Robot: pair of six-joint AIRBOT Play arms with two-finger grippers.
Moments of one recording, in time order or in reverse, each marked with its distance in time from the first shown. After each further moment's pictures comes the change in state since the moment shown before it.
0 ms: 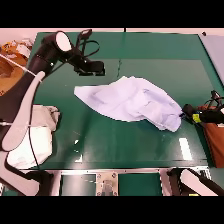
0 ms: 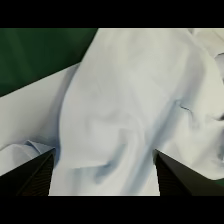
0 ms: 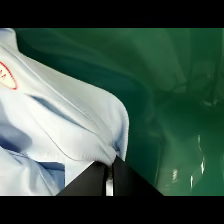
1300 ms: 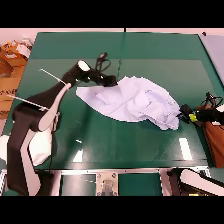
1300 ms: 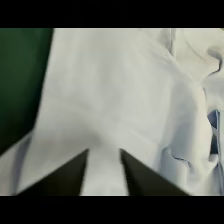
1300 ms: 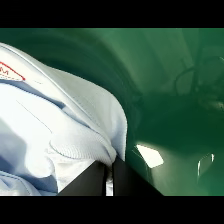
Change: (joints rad) left arm -0.003 -0.341 0.078 -0.456 0.213 0.384; right arm -0.013 -0.152 0.028 0.072 -0.048 -0.084
